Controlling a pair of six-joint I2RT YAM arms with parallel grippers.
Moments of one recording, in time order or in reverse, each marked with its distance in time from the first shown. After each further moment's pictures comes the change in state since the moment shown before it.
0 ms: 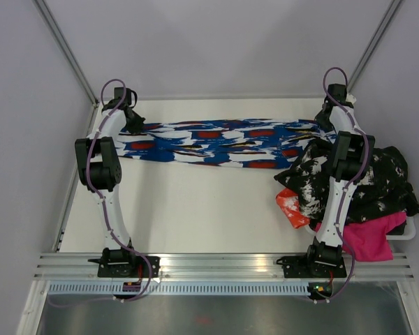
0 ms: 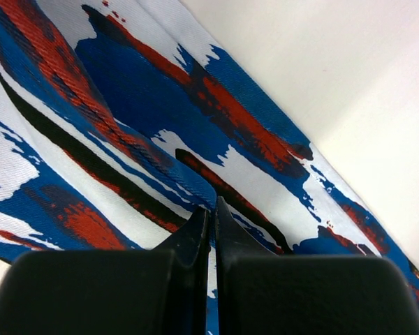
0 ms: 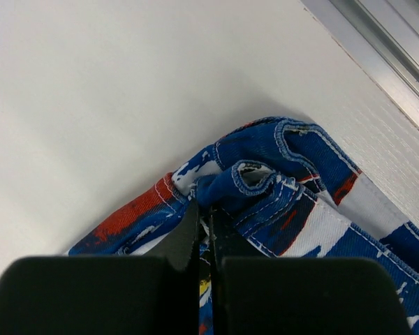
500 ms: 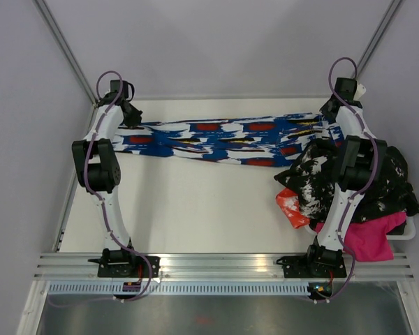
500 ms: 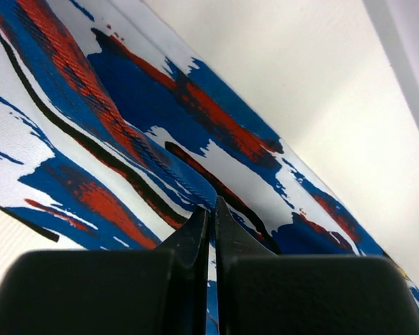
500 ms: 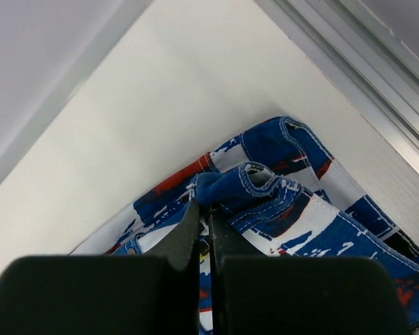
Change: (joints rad) left arm 0.000 -0.036 0.059 -0.043 -0.025 0.013; right arm -0.002 -0.259 -0.236 0.163 -0.037 -0.024
